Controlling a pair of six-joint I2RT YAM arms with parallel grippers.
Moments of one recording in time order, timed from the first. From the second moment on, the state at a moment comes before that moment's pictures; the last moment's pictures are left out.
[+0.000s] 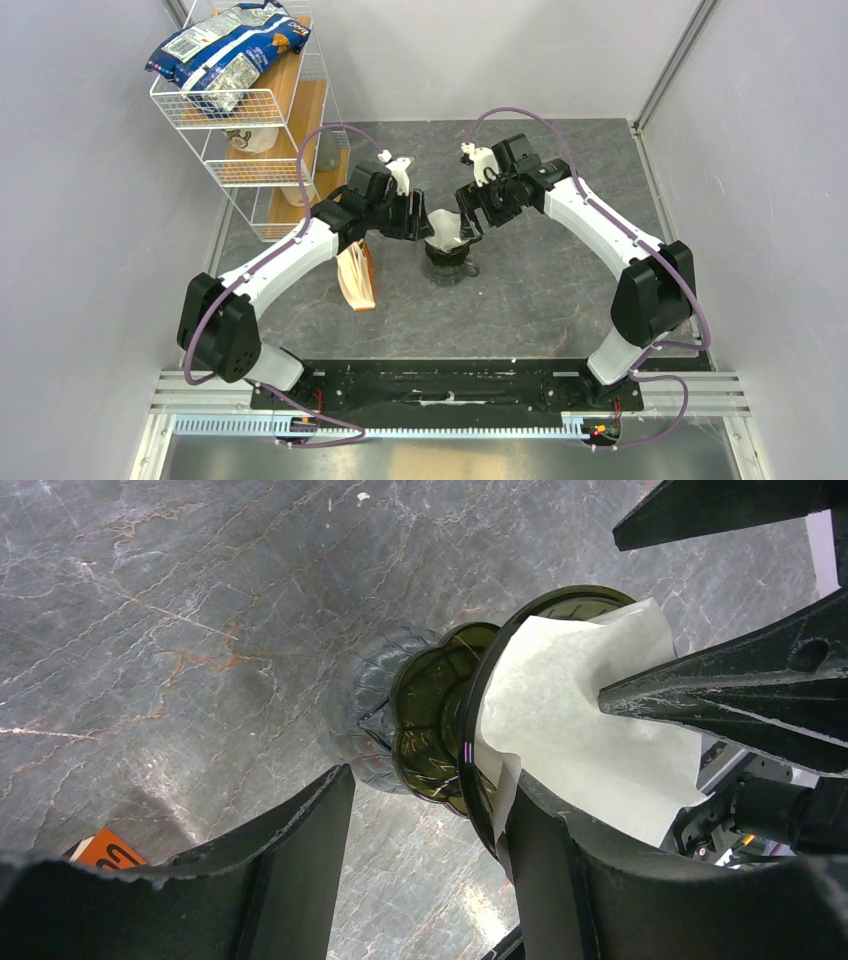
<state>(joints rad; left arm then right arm) -0.56 1.46 1.13 -0.37 0.26 -0.35 0.47 1.67 1.45 -0.77 -0.33 -0.04</state>
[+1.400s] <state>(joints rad) -0.55 1.46 1.17 -0.37 0.29 -0.33 0.51 1.66 1.50 -0.78 -0.36 -0.07</state>
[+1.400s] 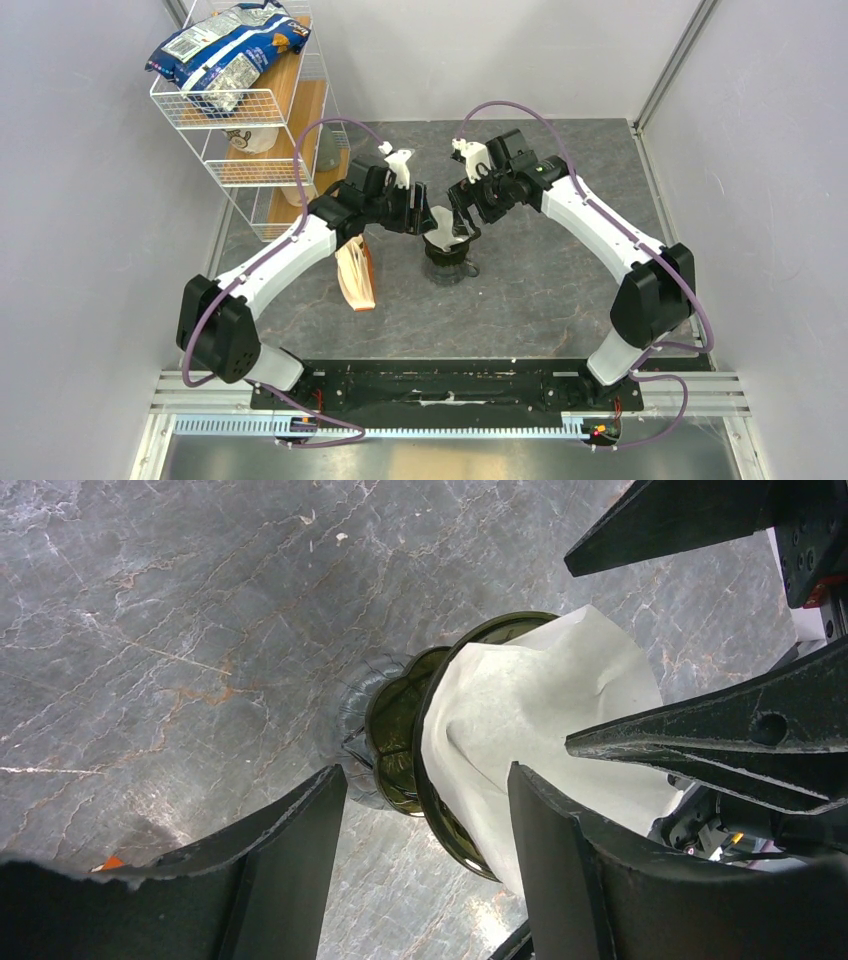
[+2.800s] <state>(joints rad) -0.41 1.42 1.52 -1.03 0.09 -0.01 0.31 1.14 1.21 -0.67 -0.16 0.06</state>
